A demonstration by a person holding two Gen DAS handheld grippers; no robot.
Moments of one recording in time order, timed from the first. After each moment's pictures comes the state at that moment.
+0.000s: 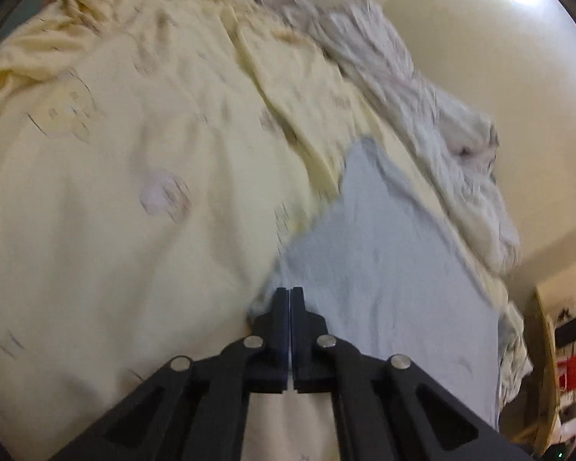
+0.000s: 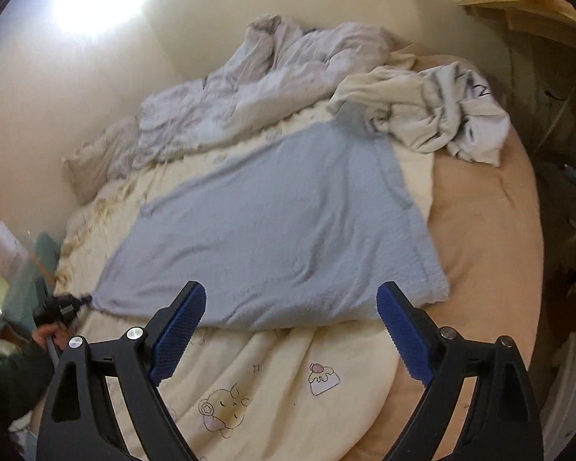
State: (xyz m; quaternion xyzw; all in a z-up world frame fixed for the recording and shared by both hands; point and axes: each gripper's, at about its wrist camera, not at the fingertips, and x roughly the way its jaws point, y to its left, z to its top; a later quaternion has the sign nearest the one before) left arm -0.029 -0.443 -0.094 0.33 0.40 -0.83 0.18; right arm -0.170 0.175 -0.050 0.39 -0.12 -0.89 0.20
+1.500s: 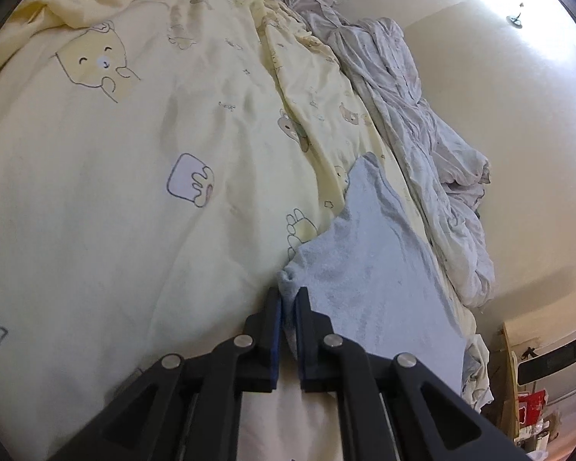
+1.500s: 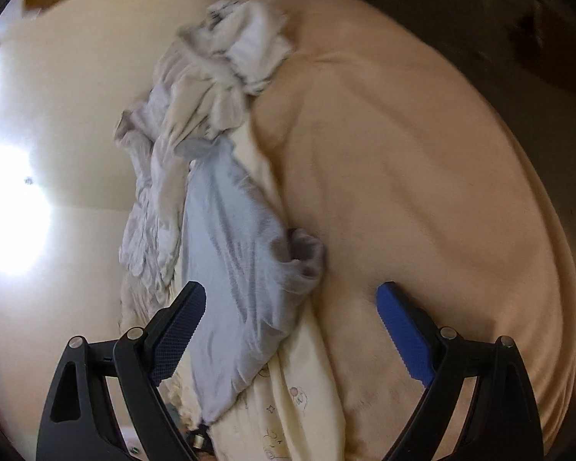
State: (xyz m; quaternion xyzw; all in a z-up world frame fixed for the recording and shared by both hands) left arm -0.022 -0.453 -0.122 0.30 0.49 -0.81 0.15; right arm -0.163 0.322 -0.146 0.43 -0.51 -0.74 0.08
